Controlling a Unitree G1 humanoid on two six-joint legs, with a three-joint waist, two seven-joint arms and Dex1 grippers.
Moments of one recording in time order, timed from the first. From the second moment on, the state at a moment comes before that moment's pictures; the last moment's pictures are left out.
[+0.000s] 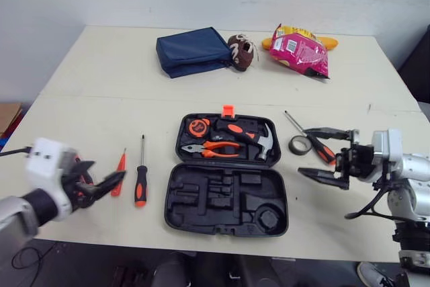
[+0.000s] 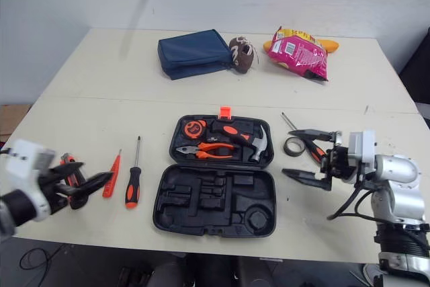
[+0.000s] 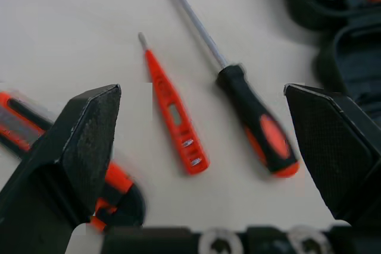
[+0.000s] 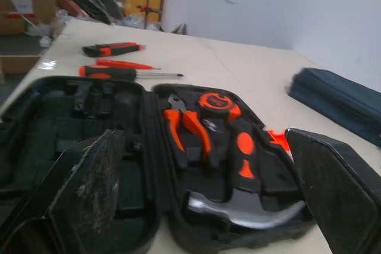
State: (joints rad) left arm 0.13 0.74 0.74 -0.82 -1.07 1.37 -0.13; right arm -0.28 -0.67 -0.20 0.14 0.63 -0.14 1.54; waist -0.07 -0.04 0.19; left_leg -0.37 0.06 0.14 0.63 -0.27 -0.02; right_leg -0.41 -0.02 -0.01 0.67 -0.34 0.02
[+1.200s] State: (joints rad) left arm -0.04 0.49 0.42 -0.77 -1.02 1.60 0.37; right arm -0.27 -0.68 -0.04 0.23 0.70 -0.34 1.57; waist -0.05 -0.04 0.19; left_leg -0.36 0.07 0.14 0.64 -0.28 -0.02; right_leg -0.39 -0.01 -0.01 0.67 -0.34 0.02
